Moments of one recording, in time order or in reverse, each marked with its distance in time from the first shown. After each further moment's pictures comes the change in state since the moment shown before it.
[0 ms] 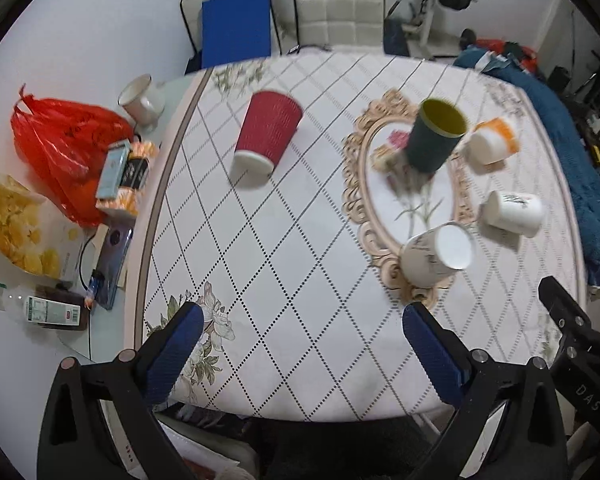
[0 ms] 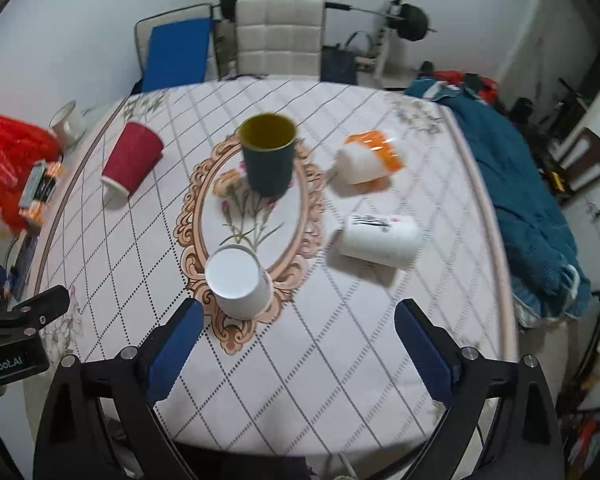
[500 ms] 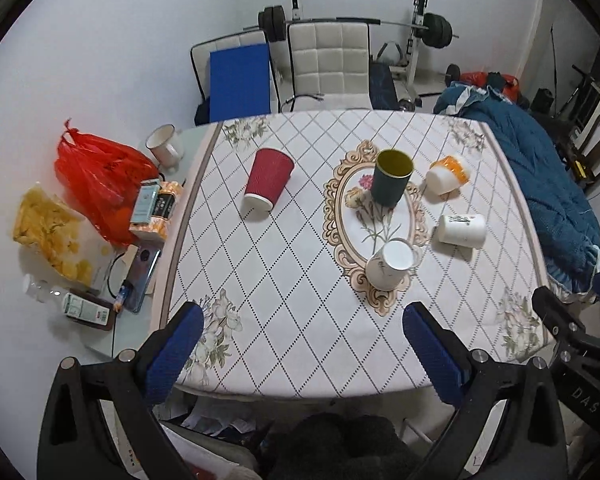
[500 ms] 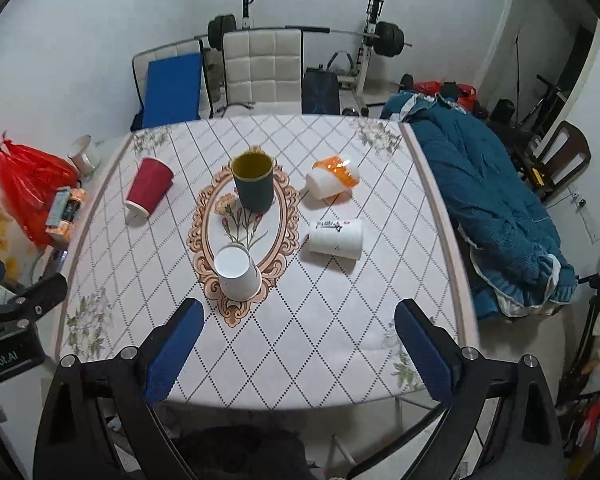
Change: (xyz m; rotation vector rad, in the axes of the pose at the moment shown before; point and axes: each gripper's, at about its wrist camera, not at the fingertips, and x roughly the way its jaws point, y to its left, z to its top) left arm -0.121 -0.016 -0.036 0.003 -0.157 0.001; right arm -0.134 -0.036 -0.026 0.044 -0.076 0.000
